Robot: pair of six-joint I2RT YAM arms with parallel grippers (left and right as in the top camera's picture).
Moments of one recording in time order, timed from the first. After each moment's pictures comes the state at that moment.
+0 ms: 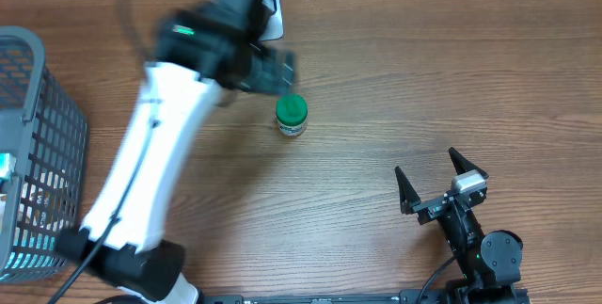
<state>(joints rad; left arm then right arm) -0.32 1.77 2.11 -1.45 -0.02 -0.27 0.14 0.01 0.02 -0.02 -0.20 -0.01</state>
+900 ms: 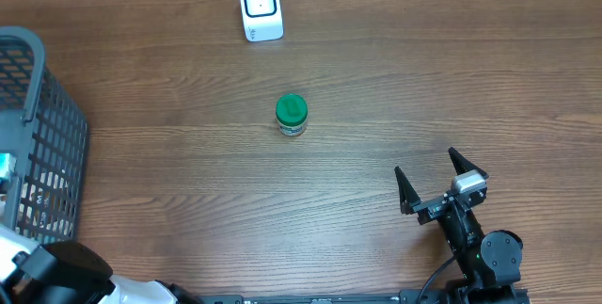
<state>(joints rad) 0.88 1.73 2.02 -1.45 -0.02 -0.36 0.14 0.01 0.02 -0.02 -0.20 -0.01</state>
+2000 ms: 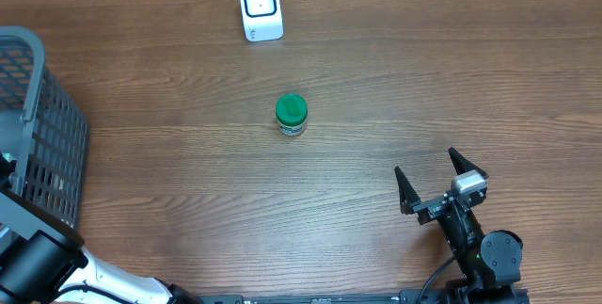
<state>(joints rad) 0.89 1.97 1.42 -0.92 -0.22 -0.37 0.14 0.01 0.02 -0.02 -0.20 -0.01</state>
